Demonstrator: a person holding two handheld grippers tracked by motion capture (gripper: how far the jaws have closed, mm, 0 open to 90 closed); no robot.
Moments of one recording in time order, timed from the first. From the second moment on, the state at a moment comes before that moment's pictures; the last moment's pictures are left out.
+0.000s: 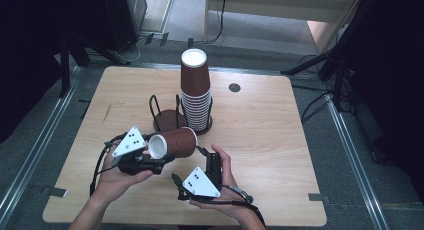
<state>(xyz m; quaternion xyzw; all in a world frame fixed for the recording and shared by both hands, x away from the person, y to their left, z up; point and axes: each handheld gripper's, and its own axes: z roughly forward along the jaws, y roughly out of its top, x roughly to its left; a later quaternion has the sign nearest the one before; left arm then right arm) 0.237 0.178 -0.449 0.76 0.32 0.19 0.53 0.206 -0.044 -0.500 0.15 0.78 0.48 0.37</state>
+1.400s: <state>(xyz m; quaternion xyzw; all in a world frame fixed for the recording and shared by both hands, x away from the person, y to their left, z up) 0.238 0.187 -0.462 0.66 0.34 0.24 0.63 0.222 -0.067 -0.486 0.39 0.70 0.55 0.25</state>
